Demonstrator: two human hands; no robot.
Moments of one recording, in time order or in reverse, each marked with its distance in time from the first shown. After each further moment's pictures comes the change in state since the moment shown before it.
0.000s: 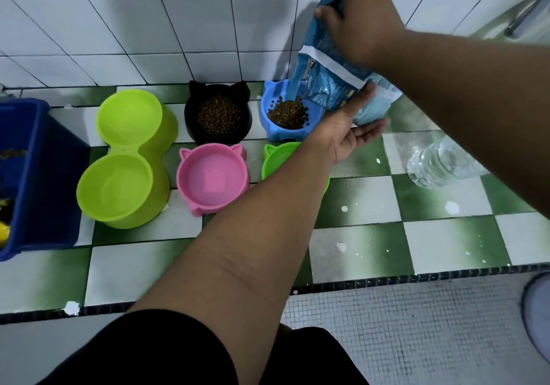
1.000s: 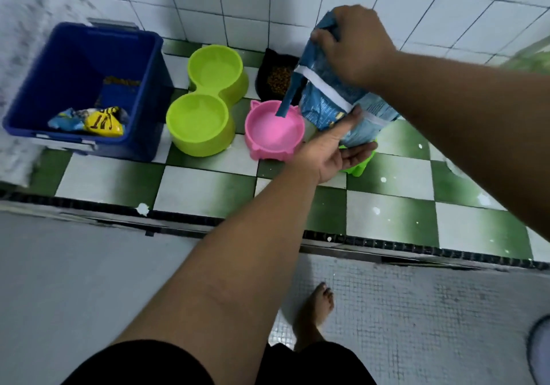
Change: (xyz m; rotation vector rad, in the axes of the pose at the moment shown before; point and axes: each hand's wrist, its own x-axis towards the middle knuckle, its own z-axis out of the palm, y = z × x) left_hand -0.142 -0.023 -0.097 -0.015 0.099 0.031; right_hand -0.085 -0.135 0.021 0.112 -0.140 -0.164
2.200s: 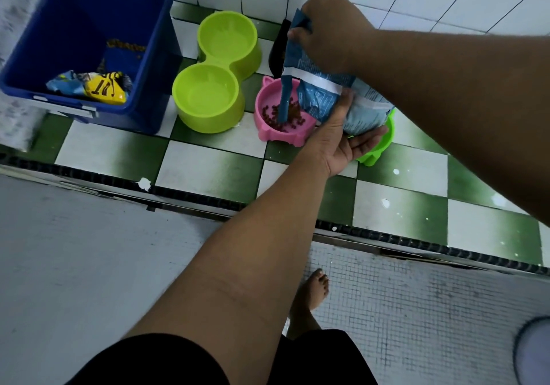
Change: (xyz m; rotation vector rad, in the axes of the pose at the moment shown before) left_hand -0.010 -0.010 -0.010 -0.195 0.015 0.046; right_hand 0.010 -0.039 0.040 -0.143 -0.224 -0.096
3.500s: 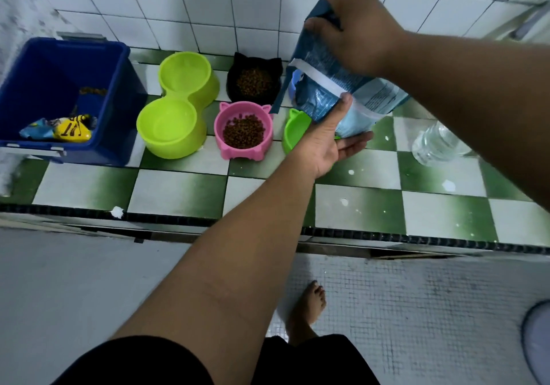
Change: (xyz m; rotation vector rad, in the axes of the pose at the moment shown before) left_hand 0.013 -0.029 0.064 0.244 -0.019 0.045; right_hand -0.072 0.094 -0.079 0.124 0.205 -0.081
